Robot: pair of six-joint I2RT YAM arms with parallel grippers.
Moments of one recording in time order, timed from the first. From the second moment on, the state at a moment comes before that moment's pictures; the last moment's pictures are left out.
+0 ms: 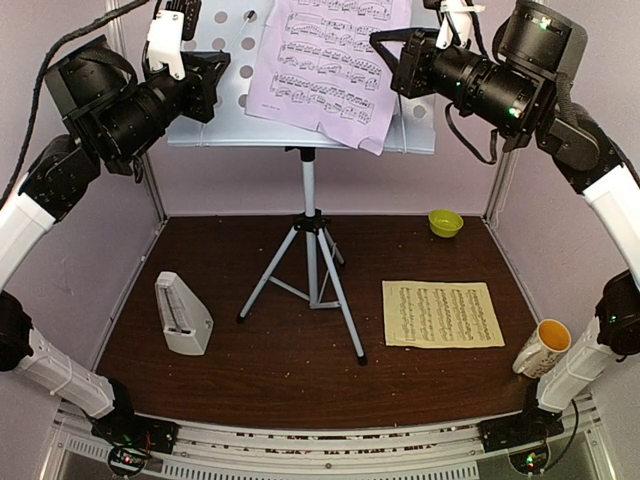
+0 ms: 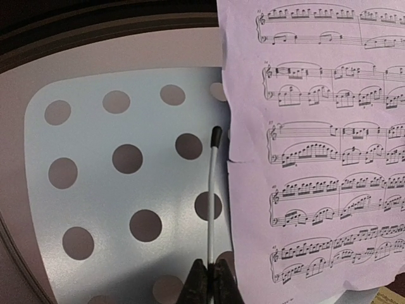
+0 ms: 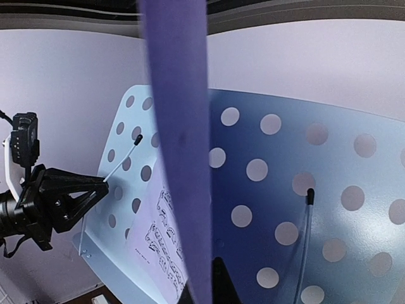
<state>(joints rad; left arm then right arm) -0.99 1.33 1.80 -0.19 -0.49 0.34 1.07 1.54 2.15 -0.37 0.35 -0.09</state>
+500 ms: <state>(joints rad) -0.99 1.31 1.77 -0.15 -0.45 0.35 1.03 1.67 2.23 -0.28 0.18 -0.28</state>
